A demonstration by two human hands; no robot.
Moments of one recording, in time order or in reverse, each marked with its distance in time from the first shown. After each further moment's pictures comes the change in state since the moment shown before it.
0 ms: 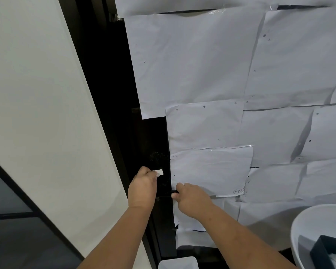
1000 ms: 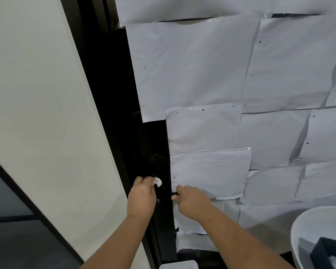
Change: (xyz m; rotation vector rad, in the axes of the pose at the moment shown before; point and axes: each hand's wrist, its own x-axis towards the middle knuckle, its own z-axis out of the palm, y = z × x) left_hand -0.018 0.006 -0.014 -0.084 -0.080 -0.145; right_hand 0.000 0.001 0.000 -0.001 -0.020 0.016
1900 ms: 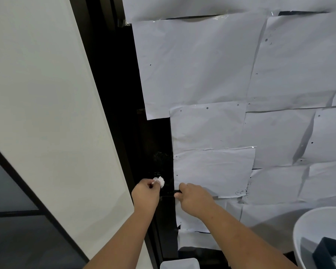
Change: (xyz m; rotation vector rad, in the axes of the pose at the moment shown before) left_hand 0.000 0.011 0.003 -0.374 -0.002 -0.424; right_hand 0.000 -0.001 0.001 -0.016 0.000 0.007
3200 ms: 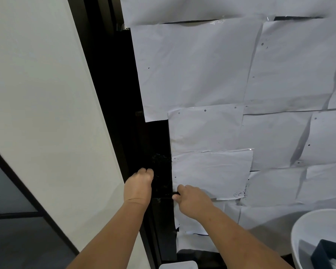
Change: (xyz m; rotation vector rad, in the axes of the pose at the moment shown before) left_hand 0.027 0.014 -0.022 0.756 0.106 0.691; right_hand -0.005 -0.002 -0.006 0.018 -0.008 0.001
